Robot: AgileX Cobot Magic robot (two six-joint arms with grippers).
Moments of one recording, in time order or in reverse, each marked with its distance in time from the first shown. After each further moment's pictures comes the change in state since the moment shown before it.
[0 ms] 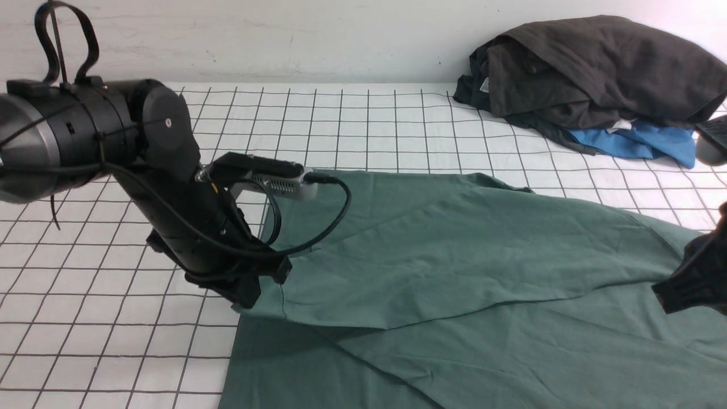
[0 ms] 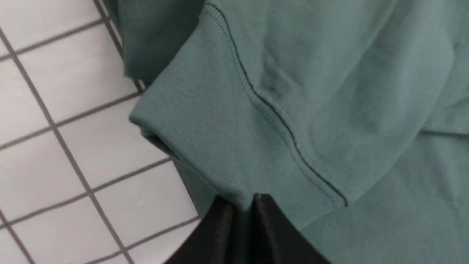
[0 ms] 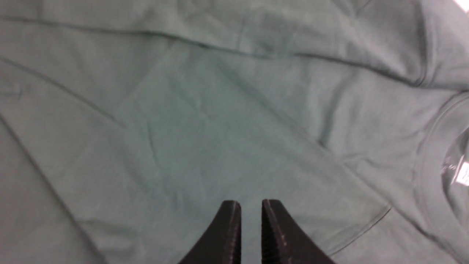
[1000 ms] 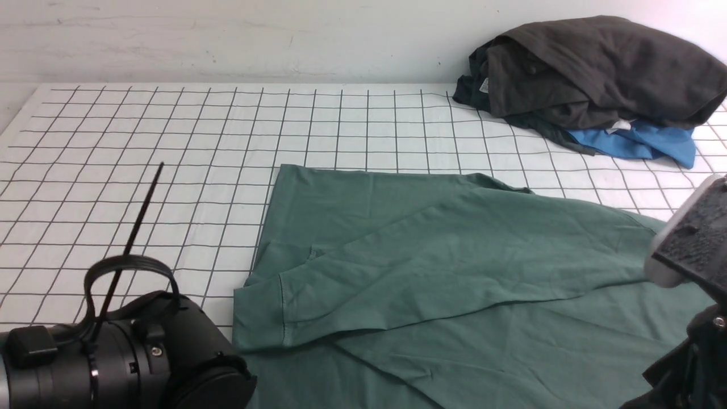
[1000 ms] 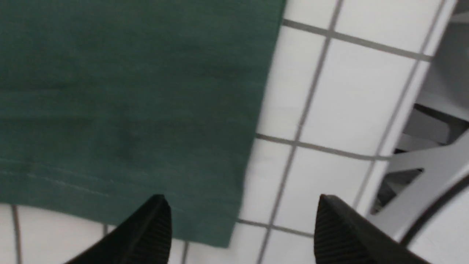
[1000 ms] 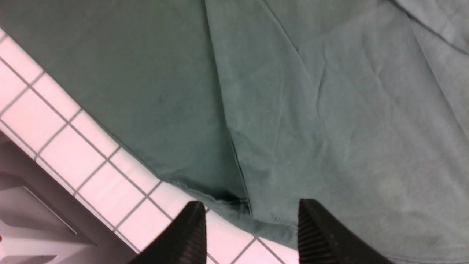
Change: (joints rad) right arm 0.306 -0.162 0.105 0.135 0.061 -0.120; left arm -0.545 -0.266 0.469 0.180 0.012 0.347
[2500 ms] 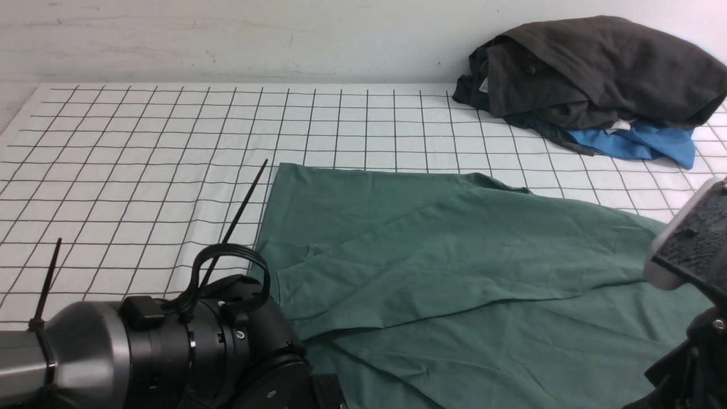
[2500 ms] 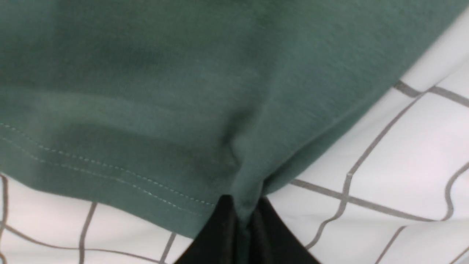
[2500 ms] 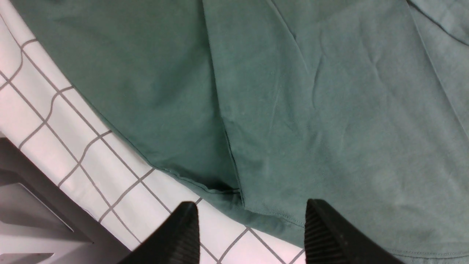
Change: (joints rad) right arm 0.001 -0.001 0.004 -0.003 0.000 0.000; left arm -0.010 0.151 -0.111 0.177 0.048 -0.265
